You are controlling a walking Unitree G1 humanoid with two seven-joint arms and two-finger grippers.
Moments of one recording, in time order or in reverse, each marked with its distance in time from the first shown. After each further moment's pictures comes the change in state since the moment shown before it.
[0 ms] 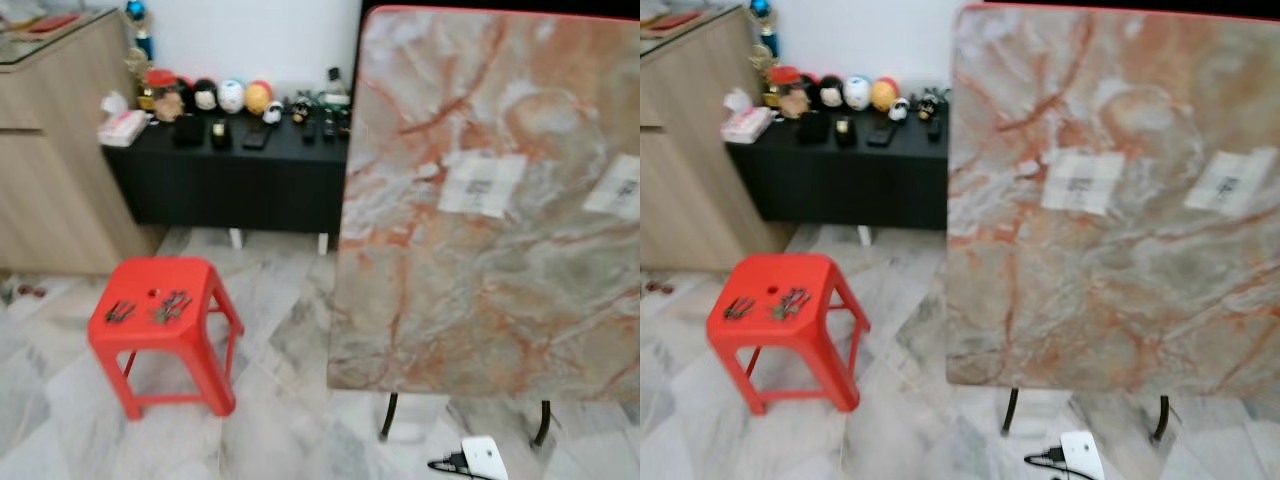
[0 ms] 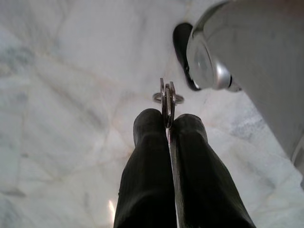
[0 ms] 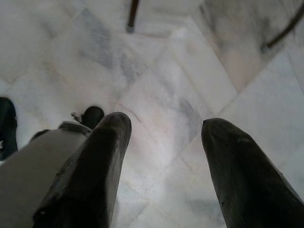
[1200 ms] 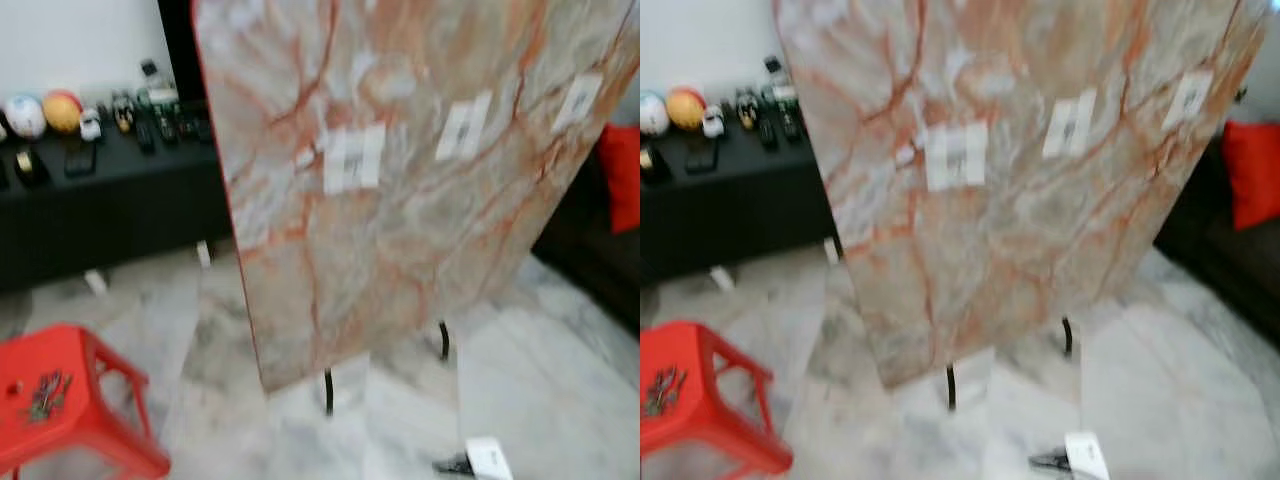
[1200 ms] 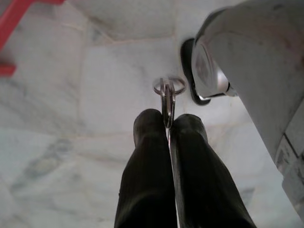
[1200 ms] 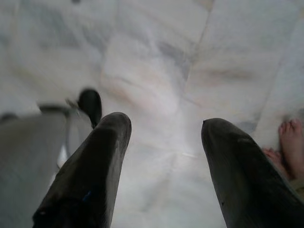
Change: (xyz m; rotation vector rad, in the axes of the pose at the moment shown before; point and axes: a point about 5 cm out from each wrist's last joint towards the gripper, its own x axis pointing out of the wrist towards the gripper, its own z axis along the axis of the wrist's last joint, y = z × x) left arm 0.001 -0.011 -0.006 -0.005 0.043 -0.026; right arm 0.001 0.004 0.006 -0.004 -0.005 0.031
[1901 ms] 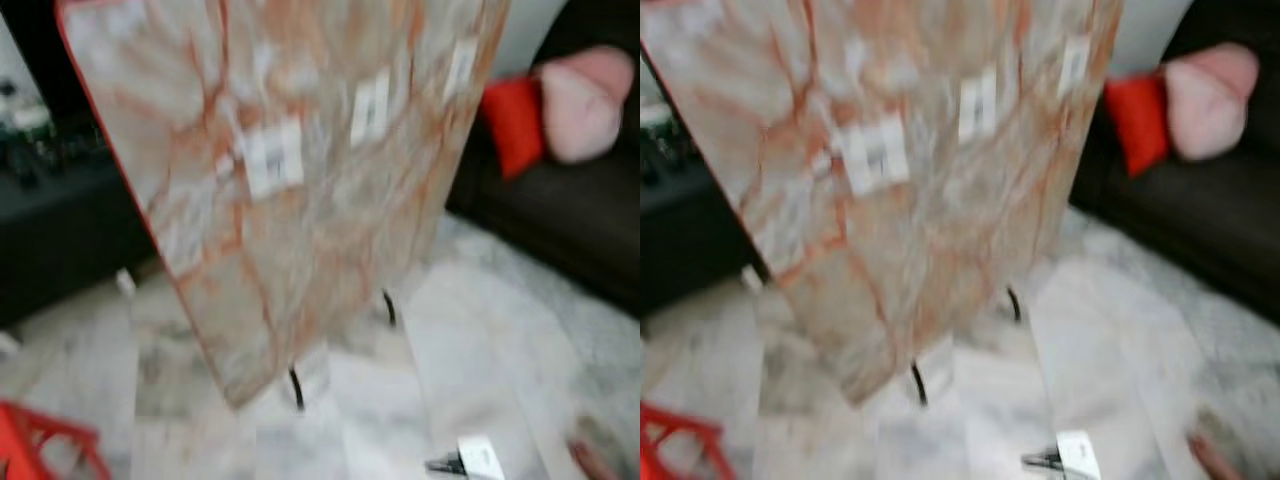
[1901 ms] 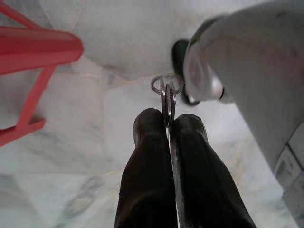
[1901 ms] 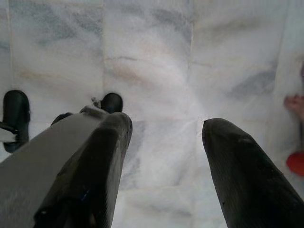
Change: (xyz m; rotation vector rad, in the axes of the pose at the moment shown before) left arm -0.002 0.009 0.011 -0.052 -0.167 0.010; right arm -0.001 -0.003 -0.006 0.001 0.011 -0.008
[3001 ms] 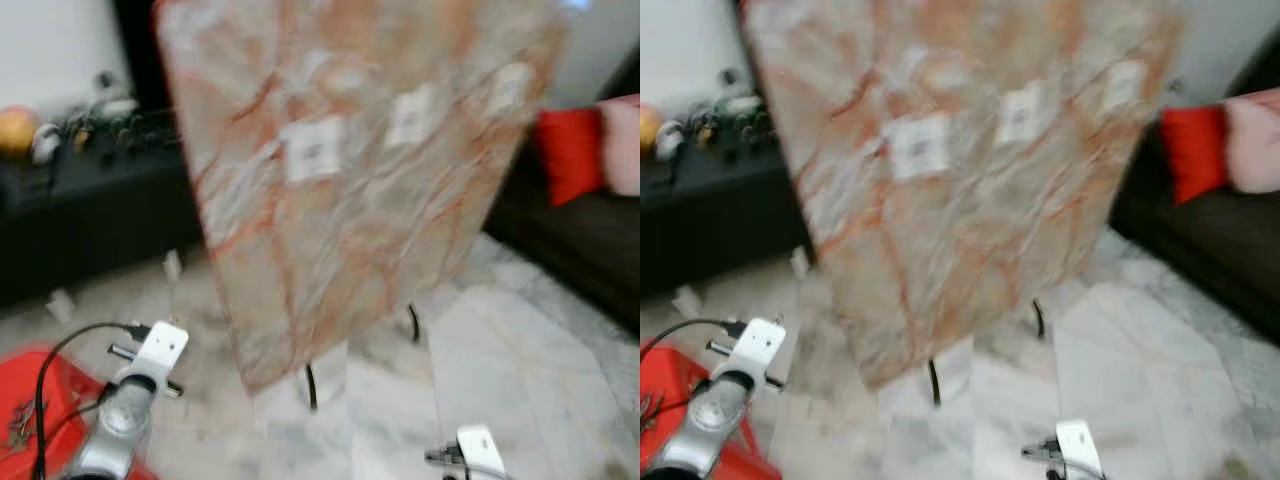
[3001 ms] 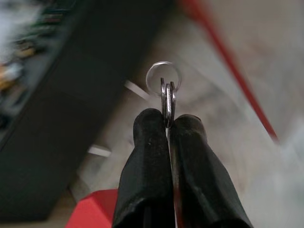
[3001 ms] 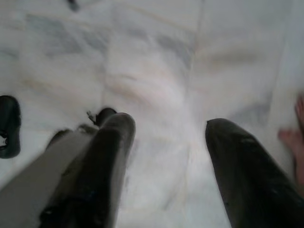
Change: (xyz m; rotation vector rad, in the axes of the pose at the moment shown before) left arm -0.037 0.058 0.161 0.478 -0.576 0.312; right arm -0.001 -0.007 -0.004 -0.028 0.010 -0.016
